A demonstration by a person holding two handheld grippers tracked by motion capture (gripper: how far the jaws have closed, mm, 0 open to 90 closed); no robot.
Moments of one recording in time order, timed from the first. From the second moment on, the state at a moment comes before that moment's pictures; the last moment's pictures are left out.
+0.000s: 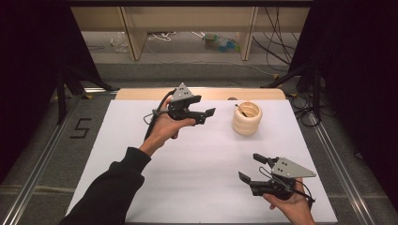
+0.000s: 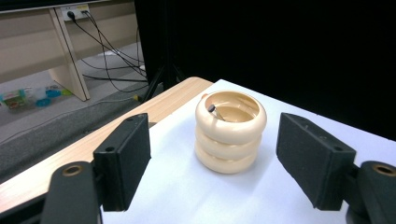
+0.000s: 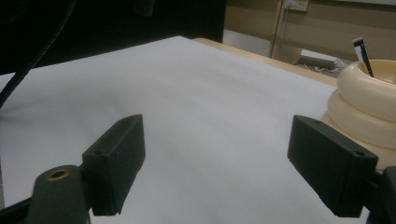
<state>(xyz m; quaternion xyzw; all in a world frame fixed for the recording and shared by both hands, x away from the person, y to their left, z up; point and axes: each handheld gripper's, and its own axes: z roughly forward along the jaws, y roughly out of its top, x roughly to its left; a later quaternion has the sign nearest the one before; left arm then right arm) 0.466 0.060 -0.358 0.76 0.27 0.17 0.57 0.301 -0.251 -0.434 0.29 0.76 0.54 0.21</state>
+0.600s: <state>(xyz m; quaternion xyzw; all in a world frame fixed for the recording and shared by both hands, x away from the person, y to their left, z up) 0.447 0.085 -0.369 0.75 0.28 0.17 0.58 0.302 -0.249 -0.436 0.28 0.75 0.56 0.22</state>
